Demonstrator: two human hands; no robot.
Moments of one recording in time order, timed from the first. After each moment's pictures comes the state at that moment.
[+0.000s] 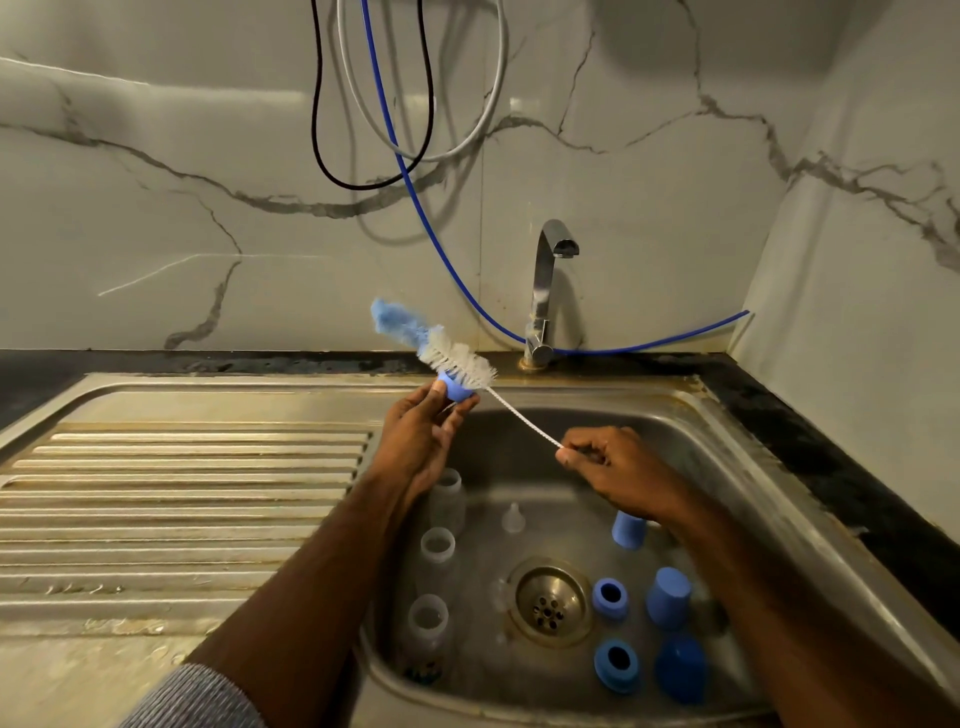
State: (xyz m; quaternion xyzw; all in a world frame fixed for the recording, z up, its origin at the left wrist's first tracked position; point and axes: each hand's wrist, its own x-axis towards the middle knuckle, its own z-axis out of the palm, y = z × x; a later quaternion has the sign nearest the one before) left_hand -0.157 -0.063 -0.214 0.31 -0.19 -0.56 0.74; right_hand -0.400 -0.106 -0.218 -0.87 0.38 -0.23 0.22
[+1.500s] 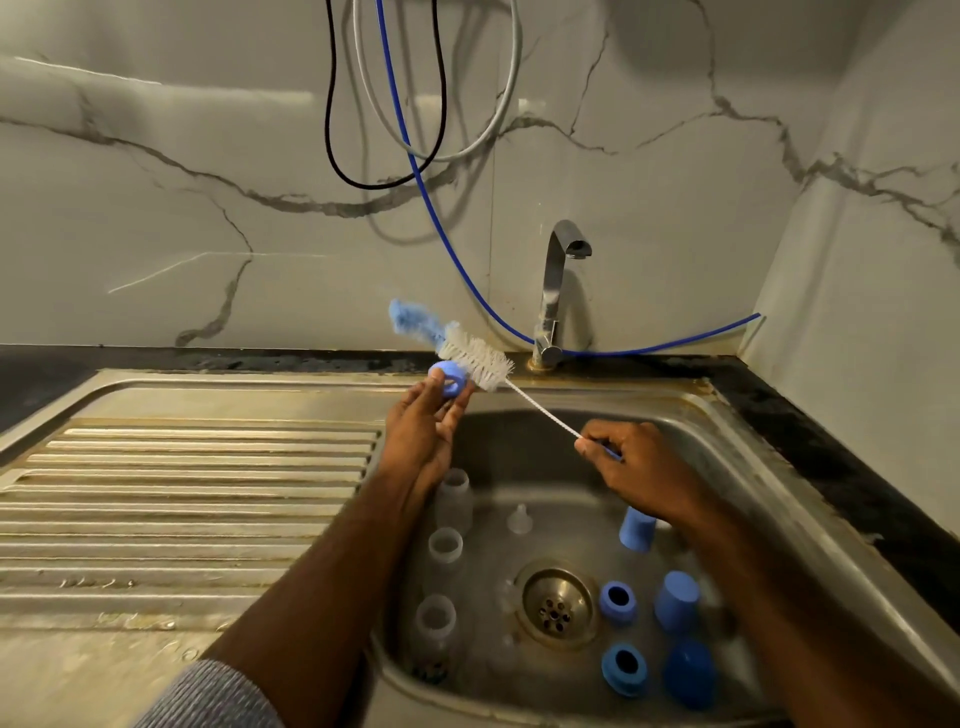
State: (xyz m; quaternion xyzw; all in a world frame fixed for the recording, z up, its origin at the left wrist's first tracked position) left_hand -0.152 -0.068 -0.214 0.27 -0.12 -0.55 0.78; right_hand -0.405 -0.115 -0.222 -0.86 0.38 -0.29 0.16
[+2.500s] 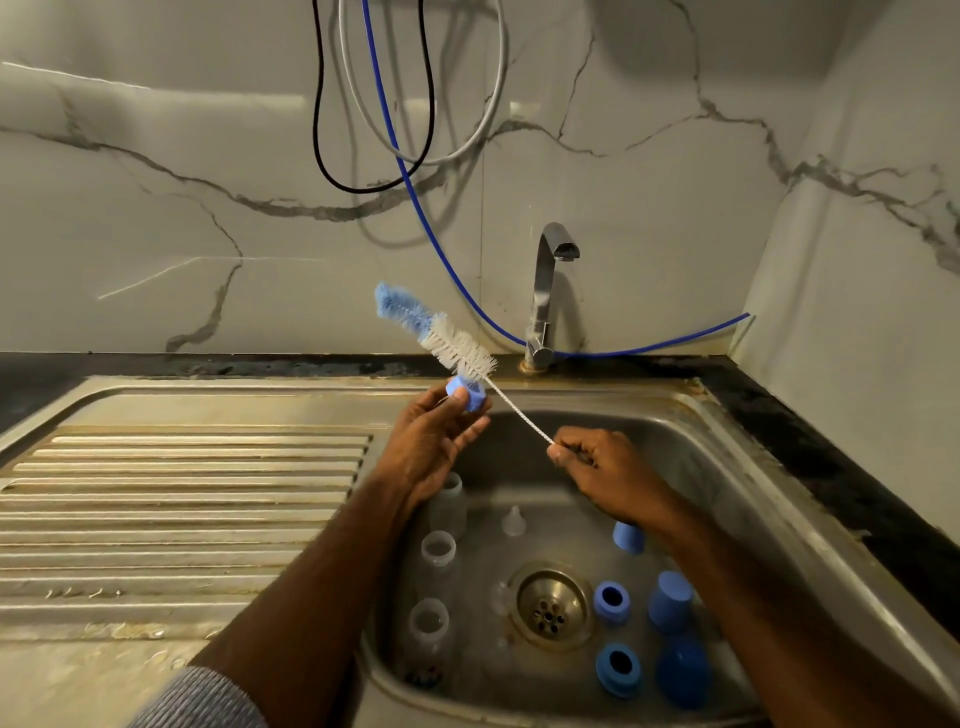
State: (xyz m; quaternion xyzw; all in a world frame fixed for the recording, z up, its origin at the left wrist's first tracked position) left_hand -0.161 -0.059 -0.213 0.34 -0.24 -0.57 0.71; right_hand -0.387 -0.105 -0.225 -0.85 0.38 -0.27 0.23
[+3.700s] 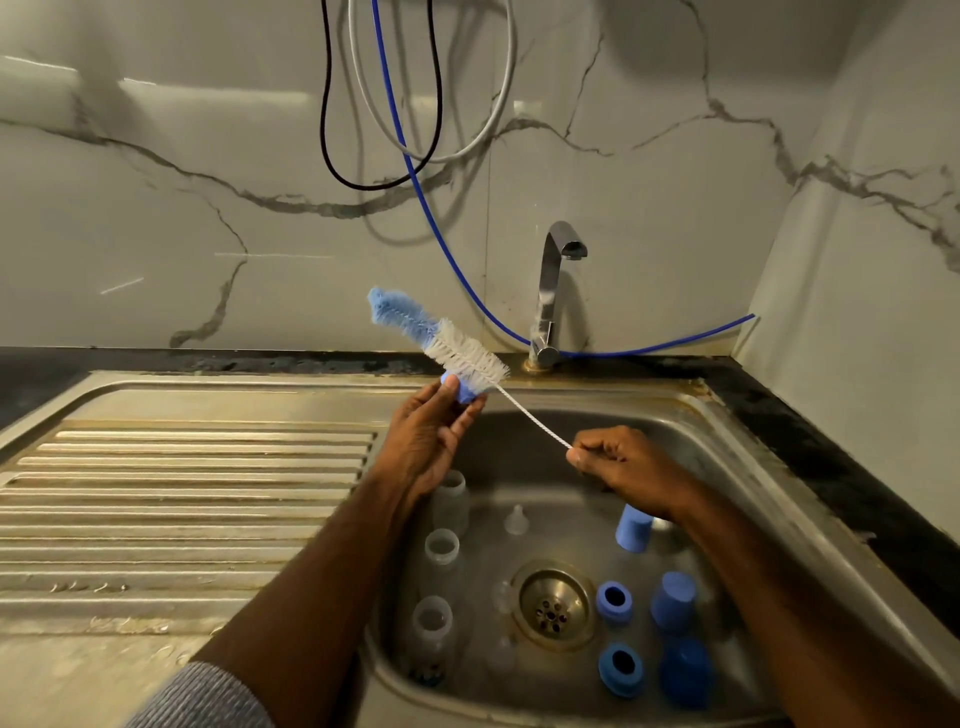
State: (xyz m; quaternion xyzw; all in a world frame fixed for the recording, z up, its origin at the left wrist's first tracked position) left_hand -0.157 -0.059 -0.209 0.28 -0.20 -0.58 0.74; right_hand -0.403 -0.109 -0.215 -0.83 0.36 -0.25 0.35
